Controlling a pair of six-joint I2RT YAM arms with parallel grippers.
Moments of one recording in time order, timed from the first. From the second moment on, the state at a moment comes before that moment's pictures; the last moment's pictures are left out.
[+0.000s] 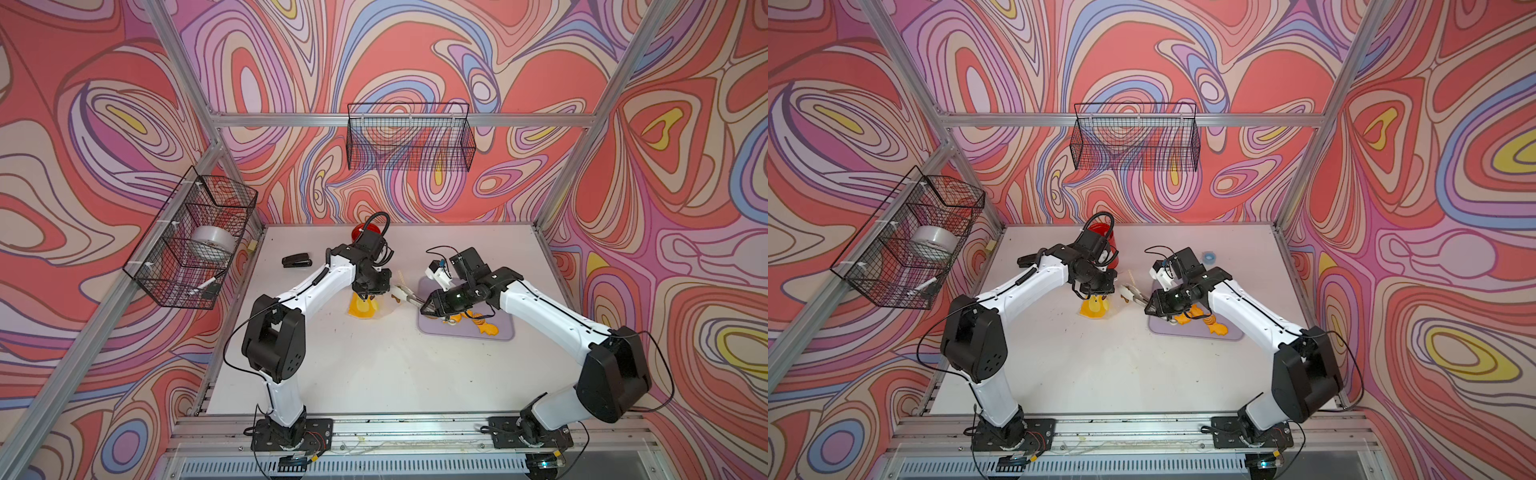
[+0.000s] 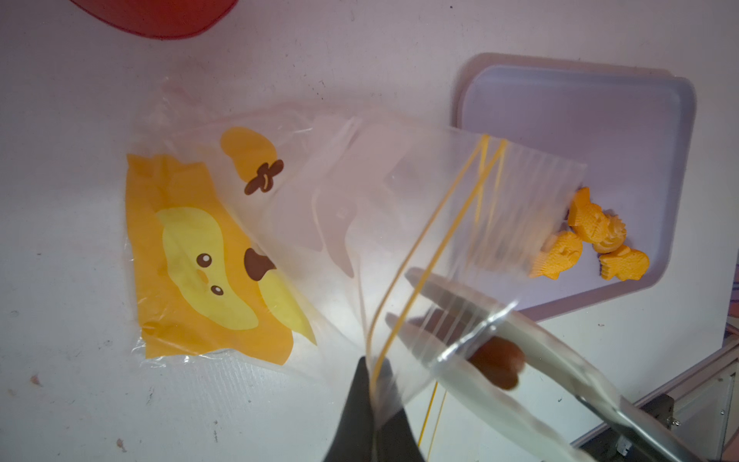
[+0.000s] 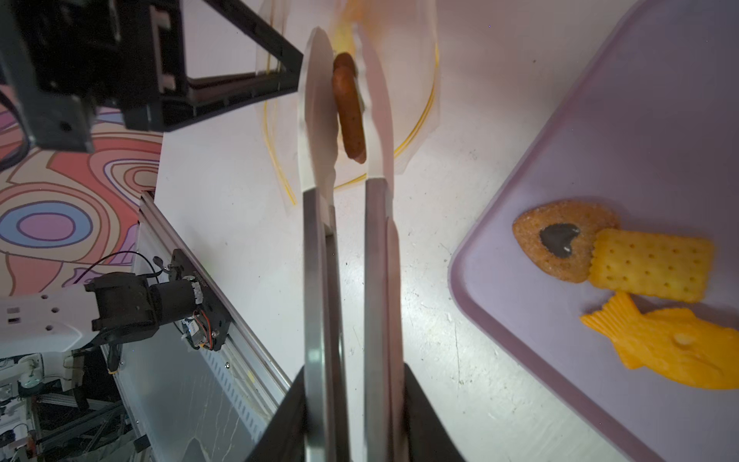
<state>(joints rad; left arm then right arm) -0.49 1.82 1.52 -0.86 0.20 -0.44 0.50 1.53 1.19 -0.72 -0.52 0.27</state>
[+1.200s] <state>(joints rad) -0.48 1.89 1.57 -0.93 0.09 -0.46 0.30 1.31 1.26 -1.34 -0.03 0.39</state>
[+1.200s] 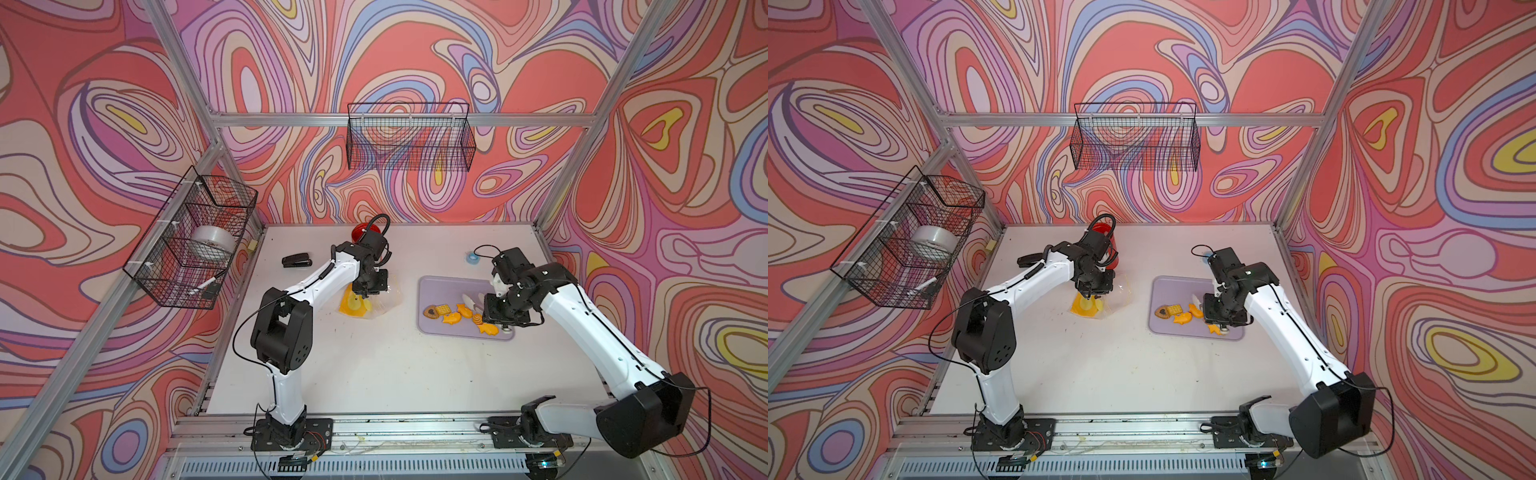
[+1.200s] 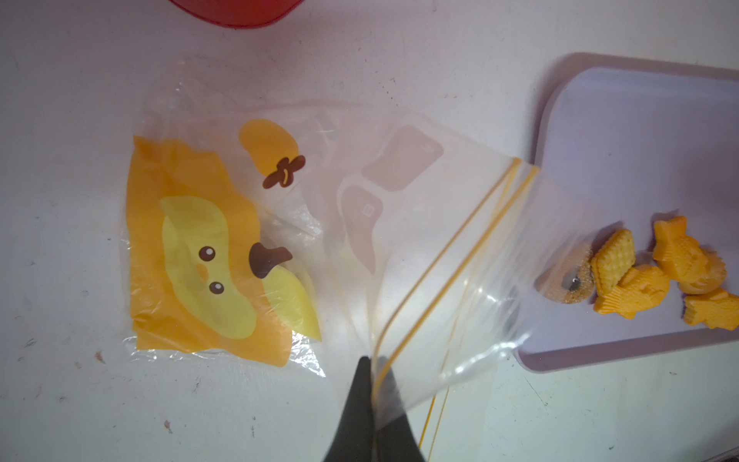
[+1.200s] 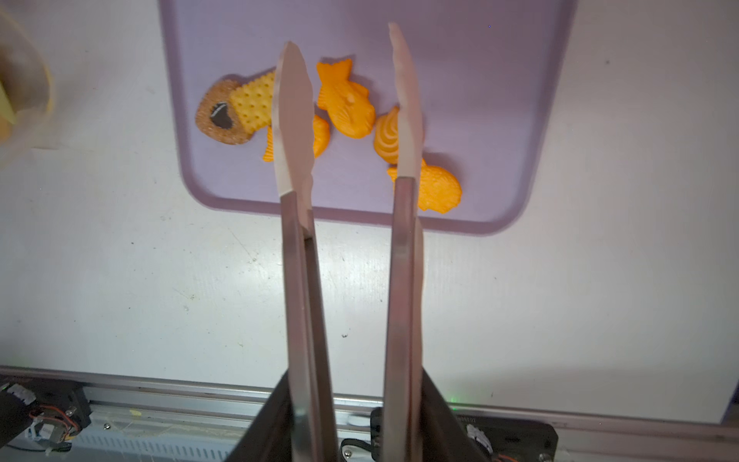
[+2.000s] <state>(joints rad) -0.48 1.89 1.56 -0.93 0.07 -0.42 0.30 1.30 1.17 -1.48 -0.04 0.54</state>
